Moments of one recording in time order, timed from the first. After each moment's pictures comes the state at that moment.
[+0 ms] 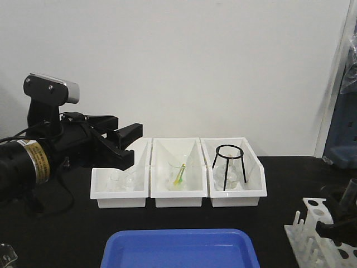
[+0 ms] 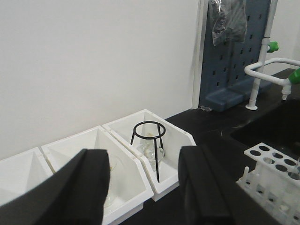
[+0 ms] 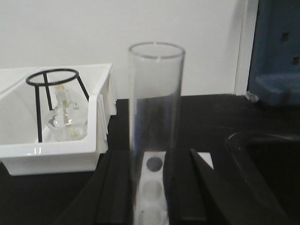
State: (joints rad) left arm -0.44 1.39 -1.13 1.14 -0.20 -1.20; right arm -0.24 1.77 -0.61 -0.31 -0.99 0.20
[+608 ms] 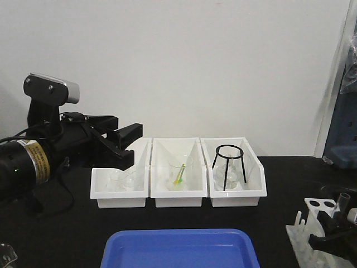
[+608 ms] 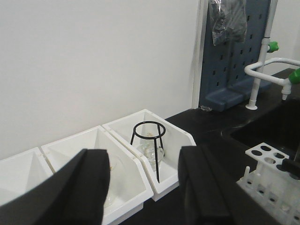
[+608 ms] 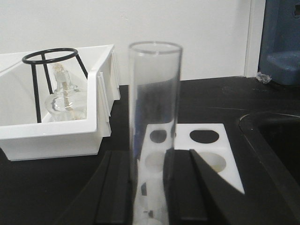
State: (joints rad) left arm -0.44 1.39 -1.13 1.14 -0.20 -1.20; right arm -0.24 1.92 -0.62 -0.32 -1.12 0.19
